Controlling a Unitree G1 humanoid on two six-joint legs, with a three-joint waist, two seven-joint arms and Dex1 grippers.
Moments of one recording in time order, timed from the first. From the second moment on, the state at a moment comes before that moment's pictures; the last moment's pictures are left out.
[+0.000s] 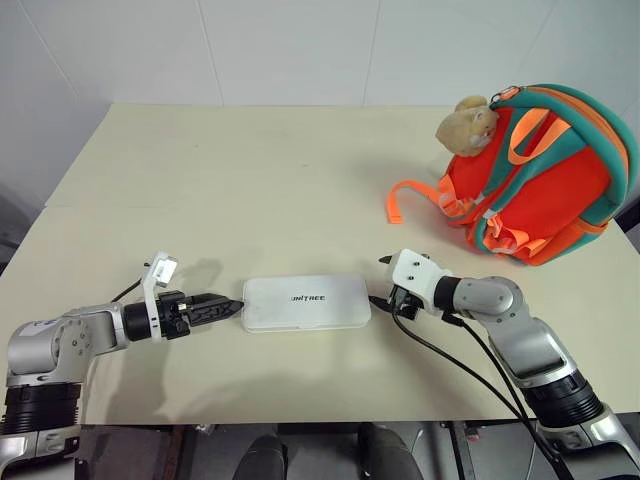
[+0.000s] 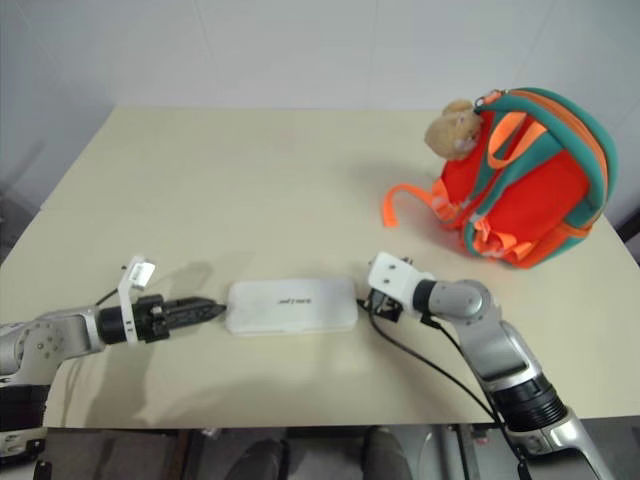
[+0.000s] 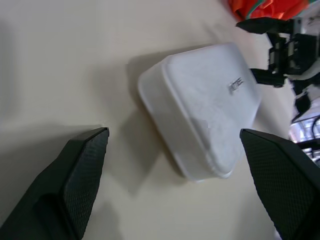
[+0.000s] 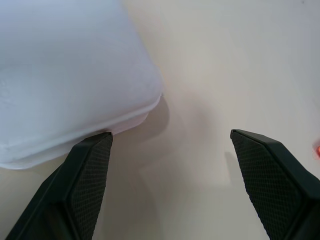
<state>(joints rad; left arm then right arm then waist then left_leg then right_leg) -0.31 0.73 0.26 0.03 -0.72 1.15 -0.91 -0.43 -0.61 0.25 -0.19 -0.06 0.39 0.79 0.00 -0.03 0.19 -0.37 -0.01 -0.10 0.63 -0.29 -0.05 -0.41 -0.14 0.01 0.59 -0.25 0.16</state>
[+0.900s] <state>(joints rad) -0.39 0.56 0.26 0.08 -0.80 1.26 -0.84 -0.43 -0.61 0.25 -0.17 -0.06 0.39 0.78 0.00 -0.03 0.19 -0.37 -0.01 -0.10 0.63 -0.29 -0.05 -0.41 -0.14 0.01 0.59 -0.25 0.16</state>
